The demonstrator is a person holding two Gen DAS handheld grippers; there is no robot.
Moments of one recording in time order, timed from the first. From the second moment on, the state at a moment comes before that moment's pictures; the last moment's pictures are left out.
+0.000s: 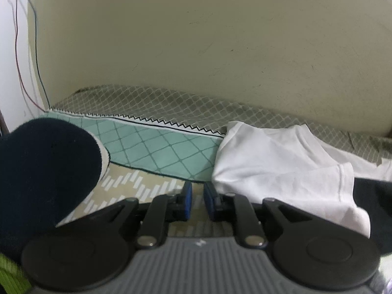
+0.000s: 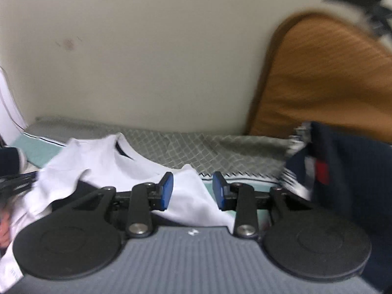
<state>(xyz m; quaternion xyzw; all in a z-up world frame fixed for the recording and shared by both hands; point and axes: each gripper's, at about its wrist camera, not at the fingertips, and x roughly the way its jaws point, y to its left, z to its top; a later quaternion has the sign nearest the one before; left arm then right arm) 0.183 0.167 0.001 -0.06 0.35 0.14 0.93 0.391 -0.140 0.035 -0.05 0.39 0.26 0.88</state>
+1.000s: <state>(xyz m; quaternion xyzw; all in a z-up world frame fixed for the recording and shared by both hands) 0.171 0.187 0.014 -0.11 0.32 0.14 0.93 0.289 -0.295 0.103 0.03 0.26 0.16 0.95</state>
